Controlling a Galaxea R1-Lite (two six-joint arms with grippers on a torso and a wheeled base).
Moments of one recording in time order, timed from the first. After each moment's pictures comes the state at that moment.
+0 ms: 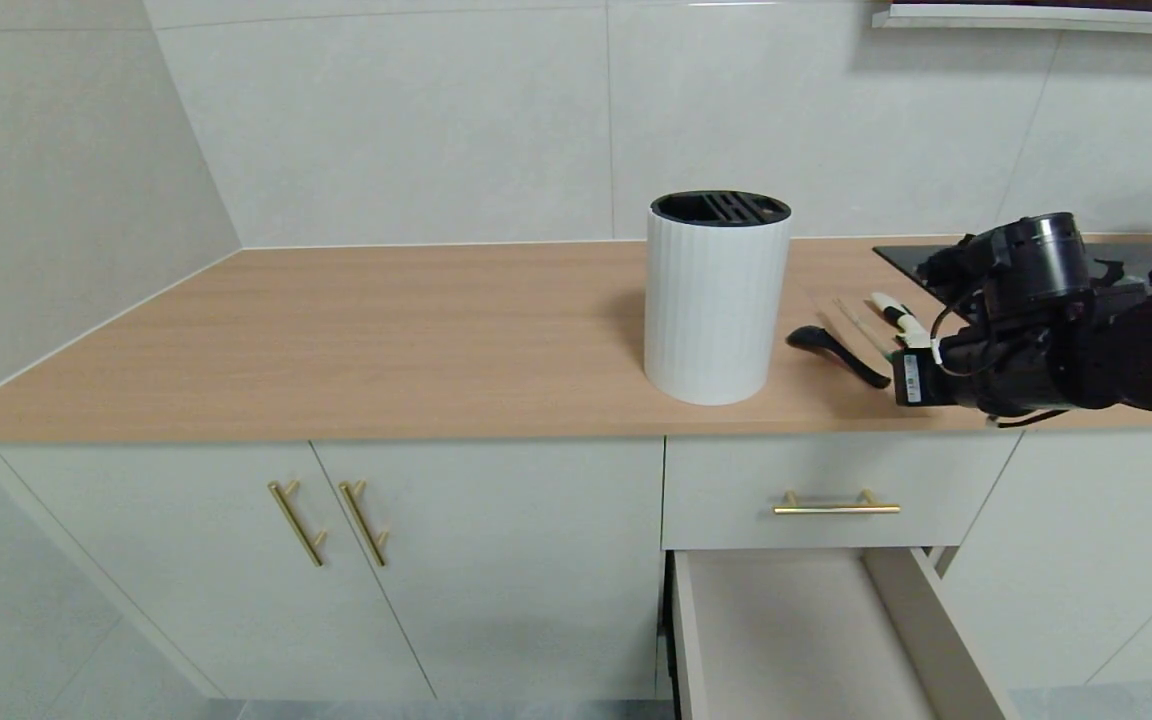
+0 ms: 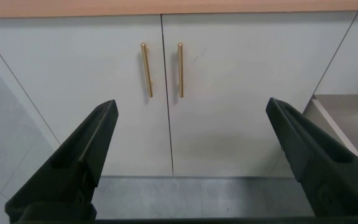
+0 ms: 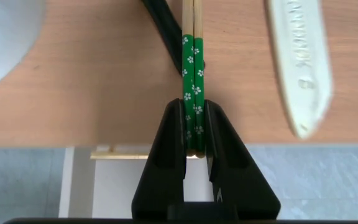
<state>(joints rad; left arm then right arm) 0.01 0.00 0.00 0.00 0.01 0.00 0.25 1.81 -1.24 0.00 -0.26 0.10</state>
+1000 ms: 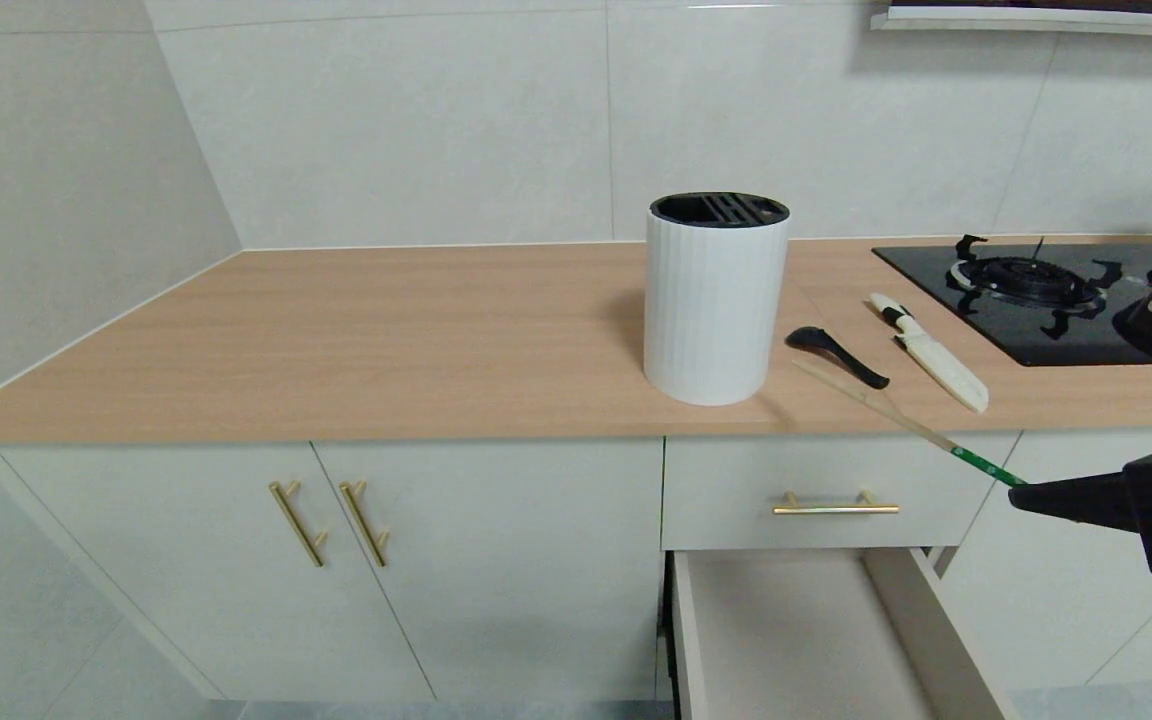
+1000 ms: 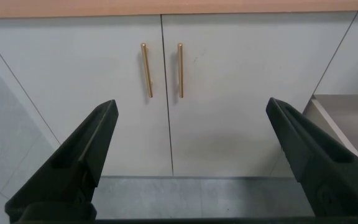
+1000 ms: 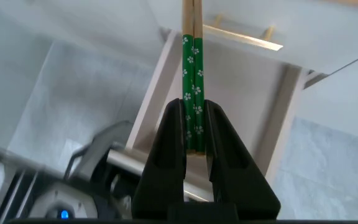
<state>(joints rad) 0.01 0.00 0.00 0.00 0.01 0.00 0.39 1.22 -0.98 0.41 0.07 0.07</state>
